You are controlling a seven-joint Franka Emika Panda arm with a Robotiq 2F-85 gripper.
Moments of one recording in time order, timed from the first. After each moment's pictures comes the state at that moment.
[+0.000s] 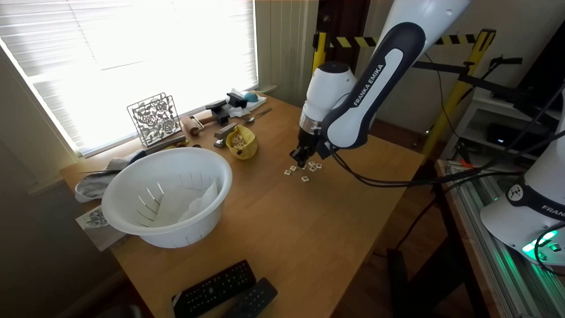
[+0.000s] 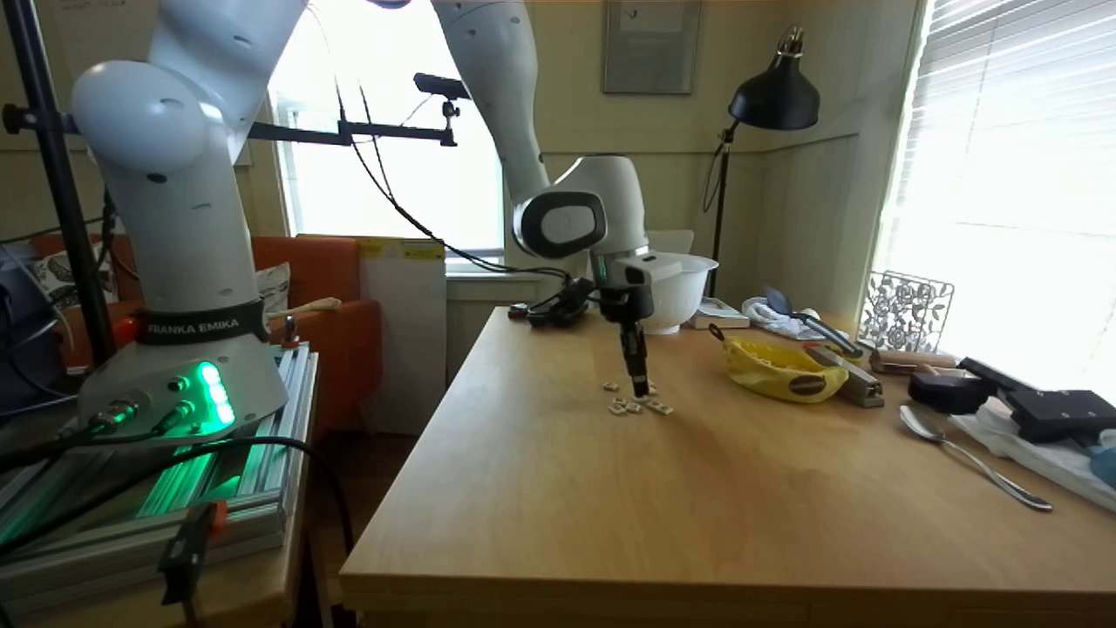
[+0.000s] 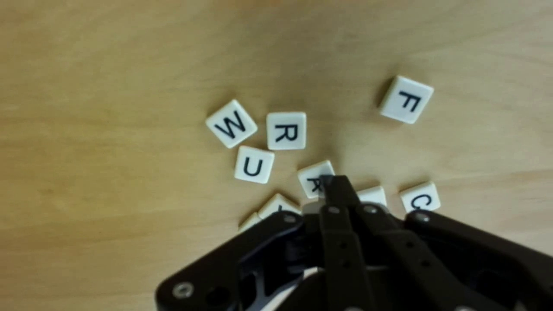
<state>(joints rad) 0.06 0.54 -0.23 -2.28 0.10 3.01 0.35</state>
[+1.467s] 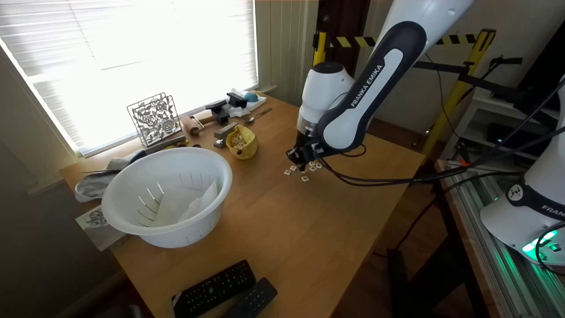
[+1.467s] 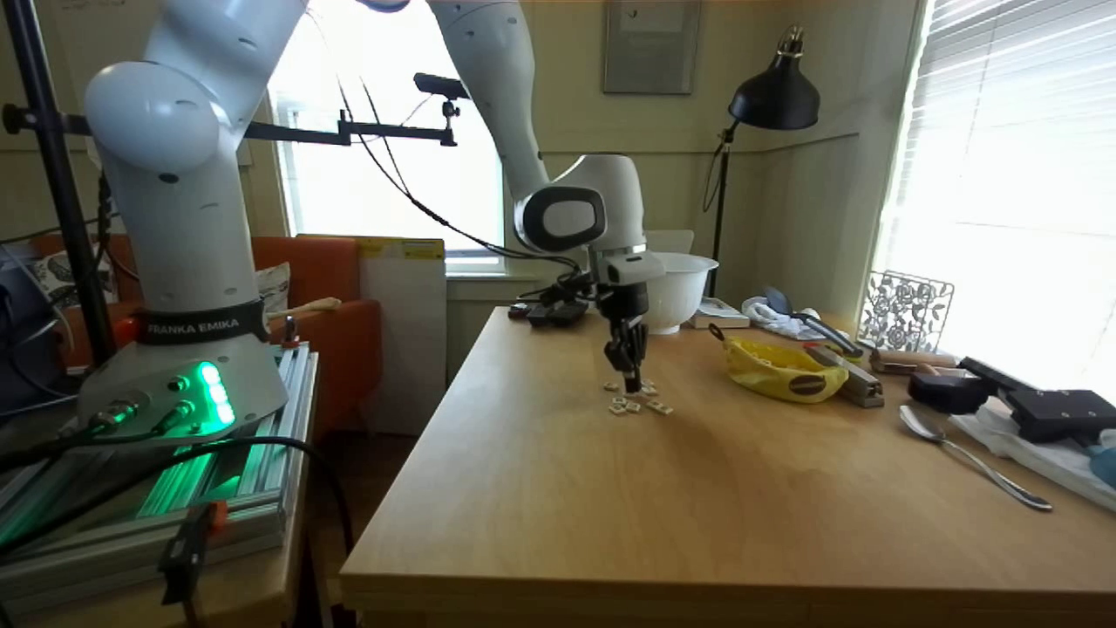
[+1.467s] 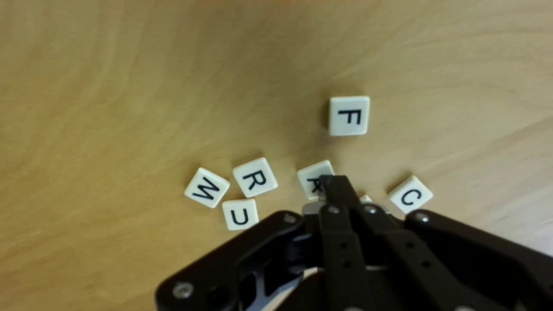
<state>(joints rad) 0.14 0.54 -0.28 -2.26 0.14 2.93 0.71</state>
